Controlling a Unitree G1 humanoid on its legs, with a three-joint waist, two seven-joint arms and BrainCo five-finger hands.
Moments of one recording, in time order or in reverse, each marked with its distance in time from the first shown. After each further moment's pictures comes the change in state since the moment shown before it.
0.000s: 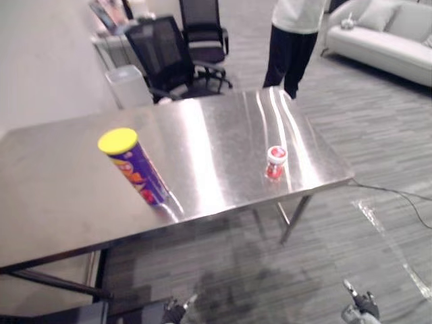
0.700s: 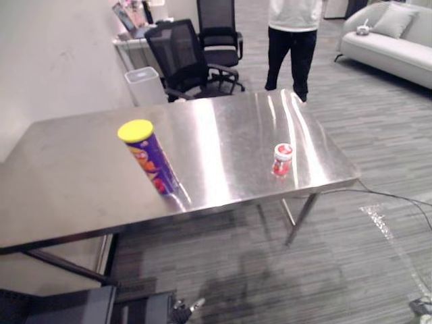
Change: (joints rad) left arm 0.026 -0.013 0.004 -0.012 0.140 0.000 -0.010; right arm 0.072 -0.009 -0.348 -0.683 -0.156 -0.013 -0.248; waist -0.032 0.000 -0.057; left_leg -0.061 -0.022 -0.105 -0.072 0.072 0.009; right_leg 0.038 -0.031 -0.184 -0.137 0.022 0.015
